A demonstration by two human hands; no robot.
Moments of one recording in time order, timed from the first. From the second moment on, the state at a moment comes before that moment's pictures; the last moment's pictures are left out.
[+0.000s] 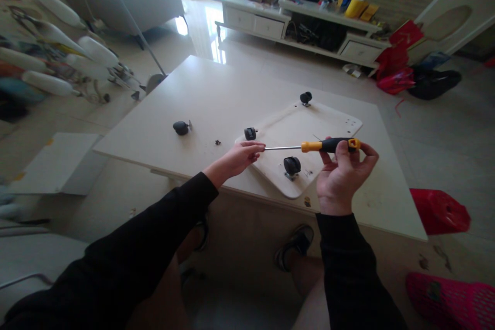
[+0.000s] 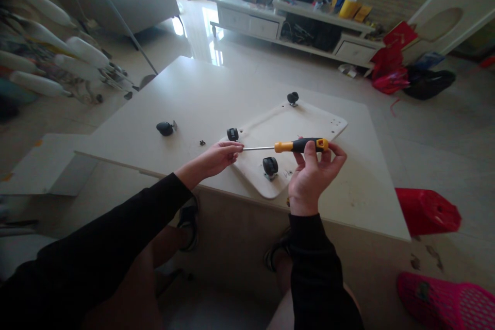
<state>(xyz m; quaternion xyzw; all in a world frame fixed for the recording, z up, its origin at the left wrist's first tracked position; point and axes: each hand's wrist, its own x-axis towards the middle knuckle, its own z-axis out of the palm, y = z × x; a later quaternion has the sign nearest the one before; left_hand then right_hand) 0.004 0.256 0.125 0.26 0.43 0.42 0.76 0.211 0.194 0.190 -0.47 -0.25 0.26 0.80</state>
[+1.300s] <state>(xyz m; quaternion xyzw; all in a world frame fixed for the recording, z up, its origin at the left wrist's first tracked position) 0.007 0.258 0.117 0.41 0.41 0.51 0.64 0.222 0.194 0.178 -0.57 -0.24 0.17 0.77</state>
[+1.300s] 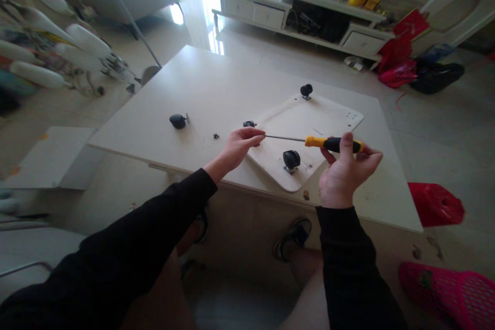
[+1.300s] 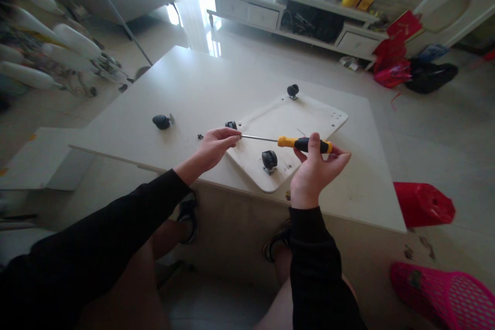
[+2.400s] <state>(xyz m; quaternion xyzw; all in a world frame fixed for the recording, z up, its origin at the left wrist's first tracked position) 0.036 0.247 0.116 0.53 0.34 0.35 0.69 0.239 0.189 0.208 -0.50 -0.30 0.08 0.81</state>
